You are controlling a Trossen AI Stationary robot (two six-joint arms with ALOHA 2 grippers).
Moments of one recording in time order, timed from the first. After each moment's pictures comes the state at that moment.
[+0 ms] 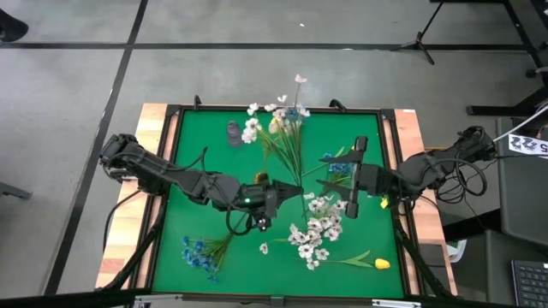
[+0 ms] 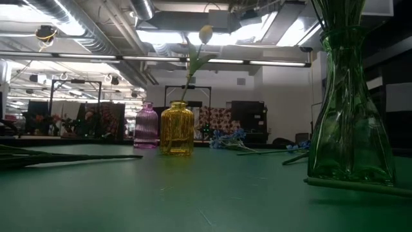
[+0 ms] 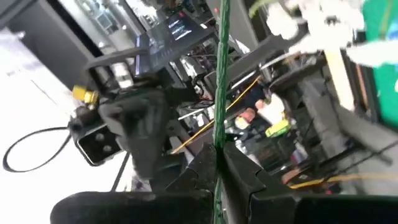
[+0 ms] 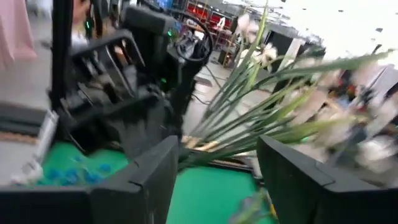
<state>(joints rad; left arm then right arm) -0.35 1.60 1.37 0.22 -0.55 2.15 0.51 1.20 1.36 -0.22 0.65 -0.25</state>
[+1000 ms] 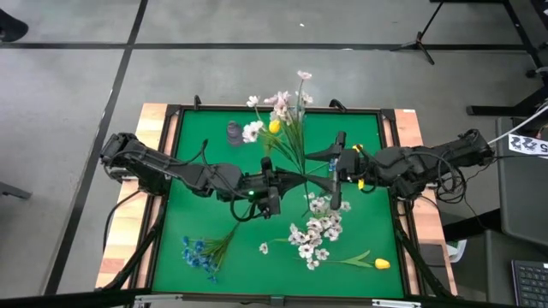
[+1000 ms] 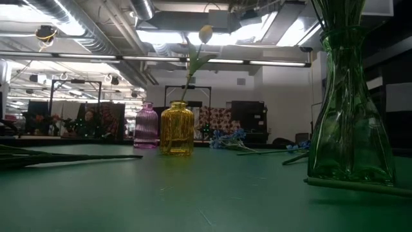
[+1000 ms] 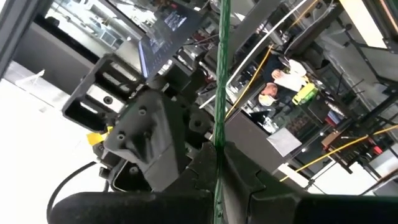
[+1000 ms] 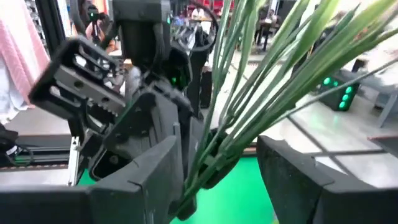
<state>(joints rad) -0.29 1.60 1.37 0.28 -0.50 2.44 0.34 1.26 1.36 -0.19 0.45 0.02</state>
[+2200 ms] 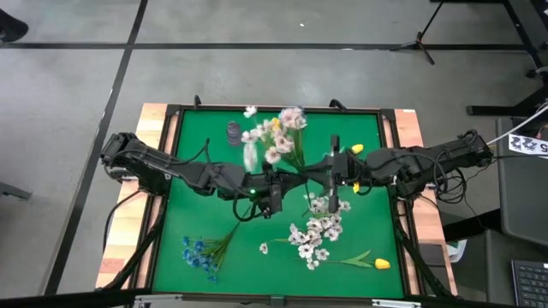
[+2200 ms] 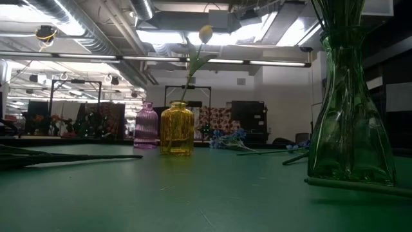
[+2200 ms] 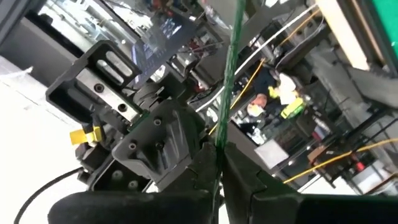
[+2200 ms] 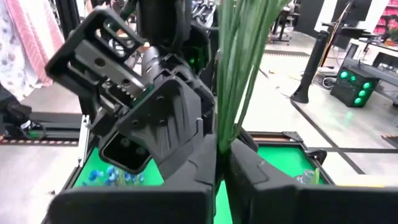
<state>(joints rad) -0.29 1.60 1.37 0.22 -0.47 2.34 0.32 1.28 1.36 -0.24 0.38 -0.01</state>
